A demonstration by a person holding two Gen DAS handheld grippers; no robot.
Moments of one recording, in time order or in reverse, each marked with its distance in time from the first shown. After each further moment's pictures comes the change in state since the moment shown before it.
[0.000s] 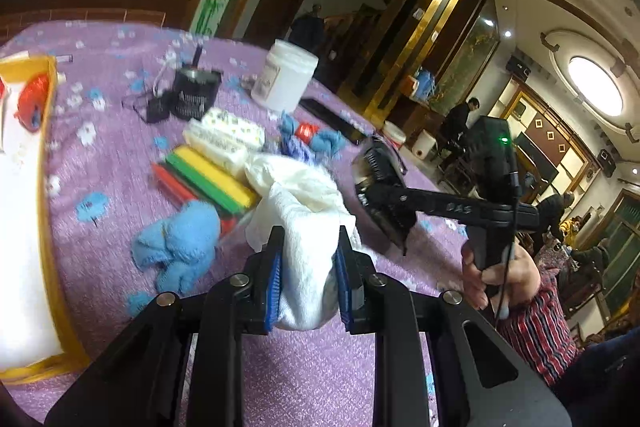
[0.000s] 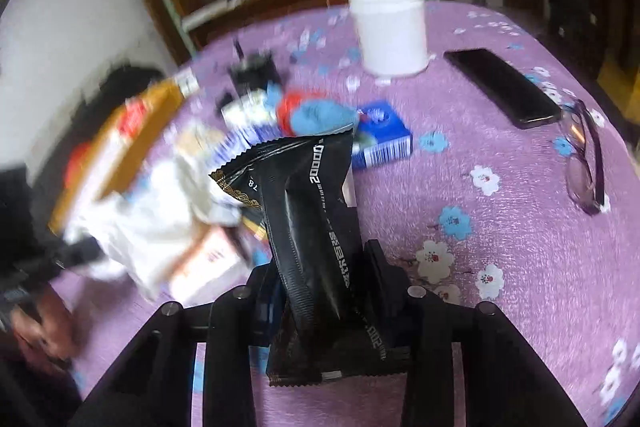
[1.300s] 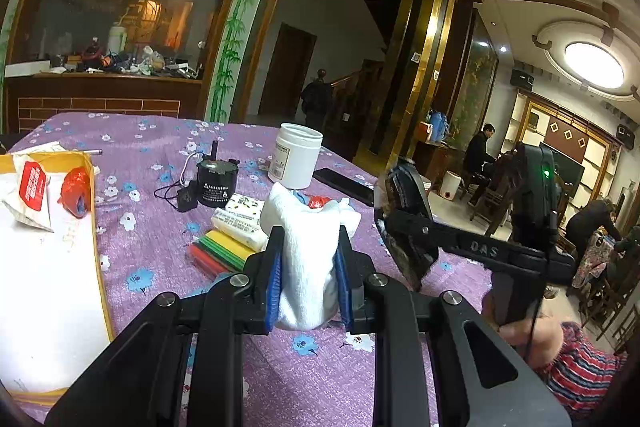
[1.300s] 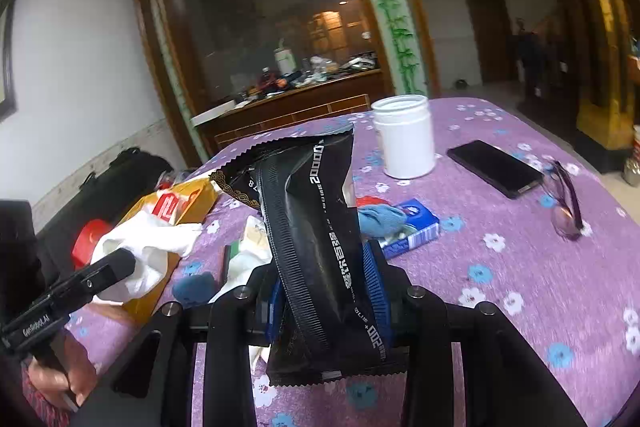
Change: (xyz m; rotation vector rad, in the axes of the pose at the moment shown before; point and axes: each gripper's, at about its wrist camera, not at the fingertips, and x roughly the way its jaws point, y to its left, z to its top) left arm -0.032 -0.022 0.001 0.149 -0.249 0.119; right arm -0.038 0.059 -0.022 0.019 -0.352 -0.028
